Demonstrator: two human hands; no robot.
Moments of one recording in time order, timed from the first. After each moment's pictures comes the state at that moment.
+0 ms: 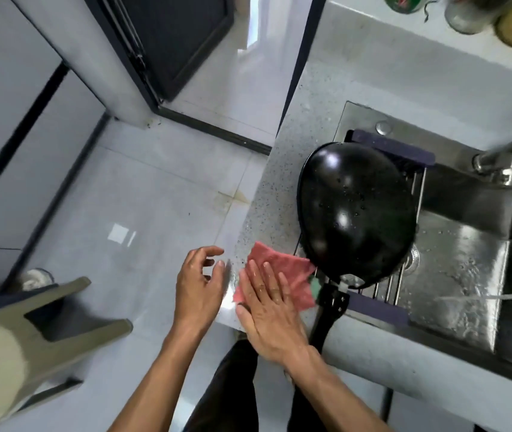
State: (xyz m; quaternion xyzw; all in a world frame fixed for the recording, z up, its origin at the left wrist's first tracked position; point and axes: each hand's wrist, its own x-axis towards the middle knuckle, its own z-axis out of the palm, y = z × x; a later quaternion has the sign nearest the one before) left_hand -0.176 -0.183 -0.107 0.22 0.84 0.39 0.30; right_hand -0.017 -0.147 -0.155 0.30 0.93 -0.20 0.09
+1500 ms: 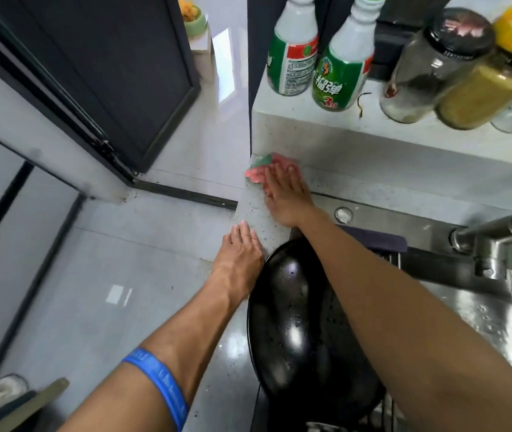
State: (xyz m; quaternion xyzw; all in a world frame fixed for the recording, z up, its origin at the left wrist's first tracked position) left_hand -0.212 0.135 -0.109 0.66 0.69 -0.24 0.17; right_hand -0.143 0.291 -0.136 0.42 0.86 -0.24 0.17
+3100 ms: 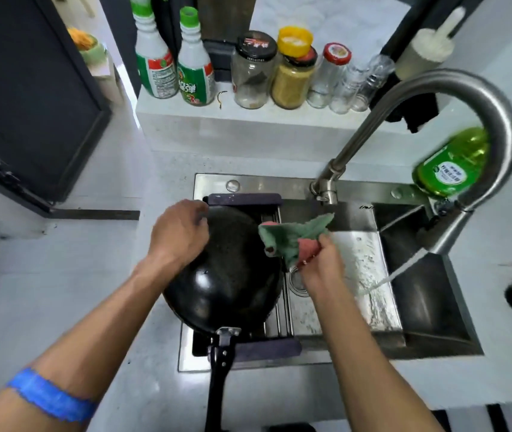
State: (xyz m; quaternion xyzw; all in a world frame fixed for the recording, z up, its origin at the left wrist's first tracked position) left_hand -0.117 0.100 -0.007 0.55 0.76 0.22 0.26; right_hand 0.130 0.142 -0.085 0.60 0.03 -0.62 -0.51
